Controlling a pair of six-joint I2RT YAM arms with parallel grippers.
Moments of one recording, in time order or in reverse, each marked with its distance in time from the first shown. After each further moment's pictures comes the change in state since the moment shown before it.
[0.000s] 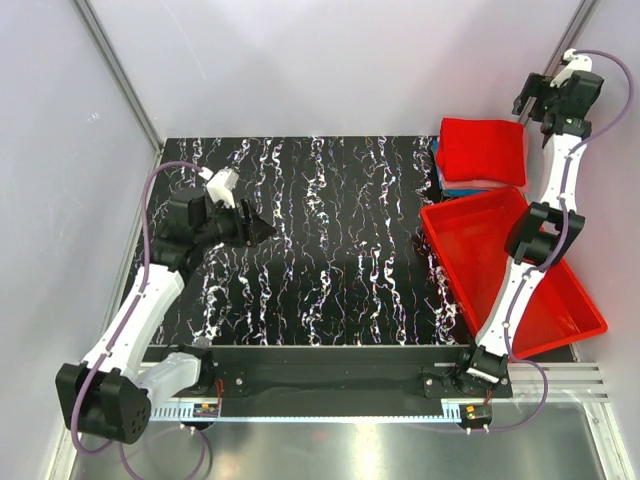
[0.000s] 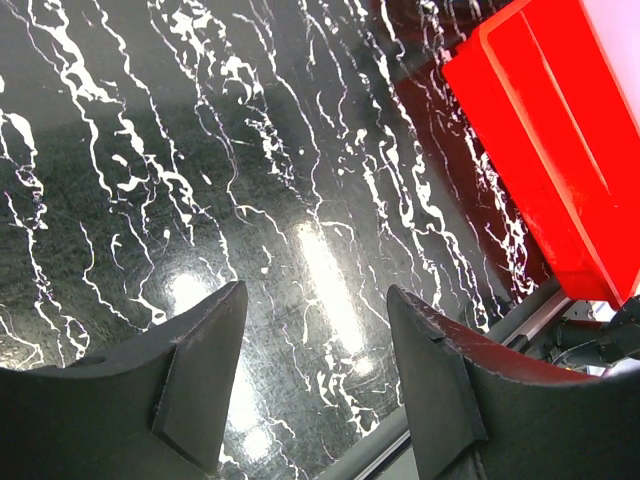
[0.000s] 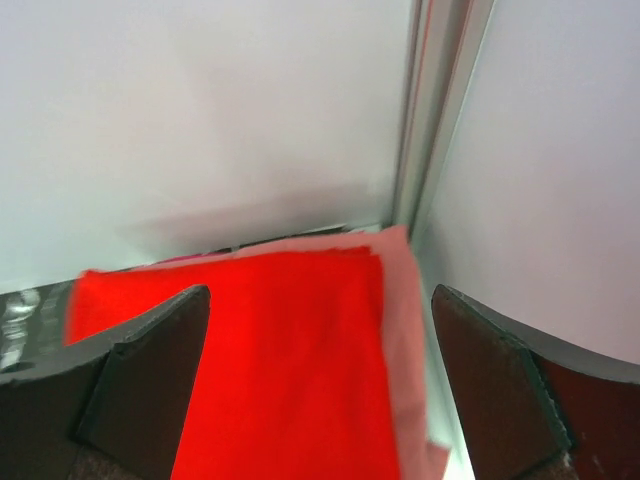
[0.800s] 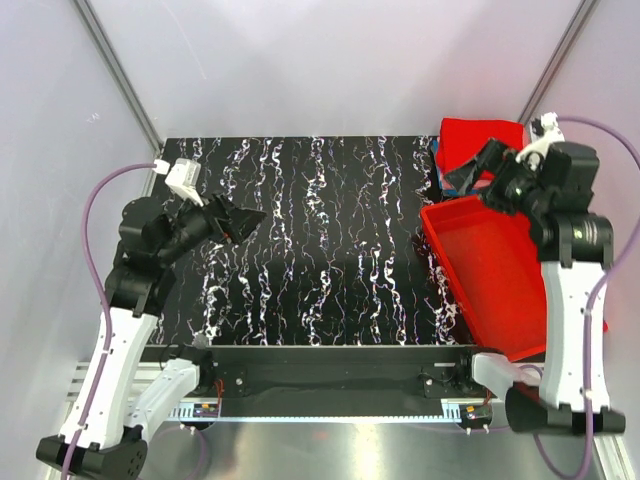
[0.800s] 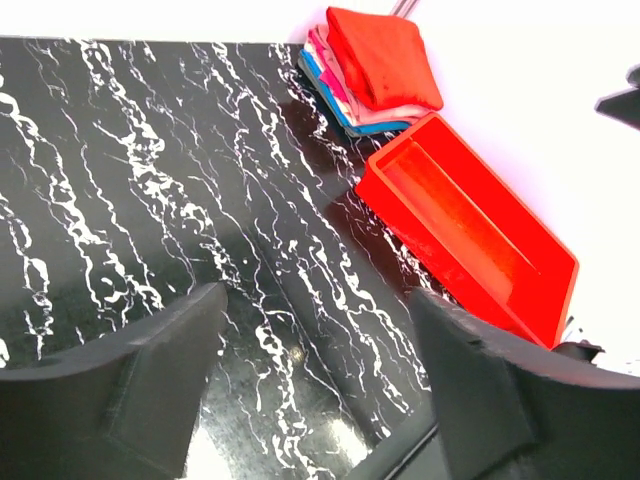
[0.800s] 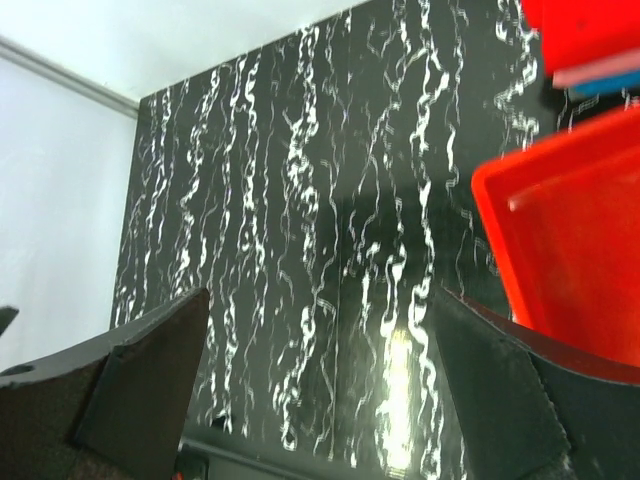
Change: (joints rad) left arm 0.000 -0.257 0.131 -0.010 -0.009 -0.080; right arm 0.318 -1.340 -1.006 -0.486 -0.132 0.446
